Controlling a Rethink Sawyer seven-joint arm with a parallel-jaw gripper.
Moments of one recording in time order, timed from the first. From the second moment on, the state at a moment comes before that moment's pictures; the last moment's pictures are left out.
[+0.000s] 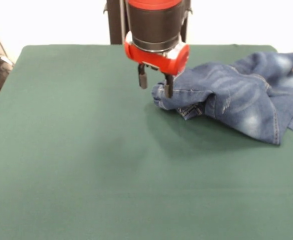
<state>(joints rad) -0.54 -0.57 0.56 1.47 -0.55 0.97 2.51</state>
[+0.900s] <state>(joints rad) -0.64 -0.62 0.75 1.62 -0.54 0.81 2.51</state>
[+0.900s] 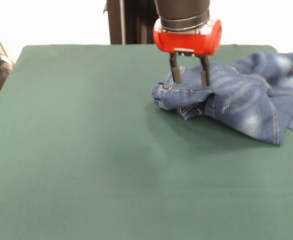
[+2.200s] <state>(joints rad) -0.68 -0.55 0.78 1.72 -0.70 0.72 2.51</state>
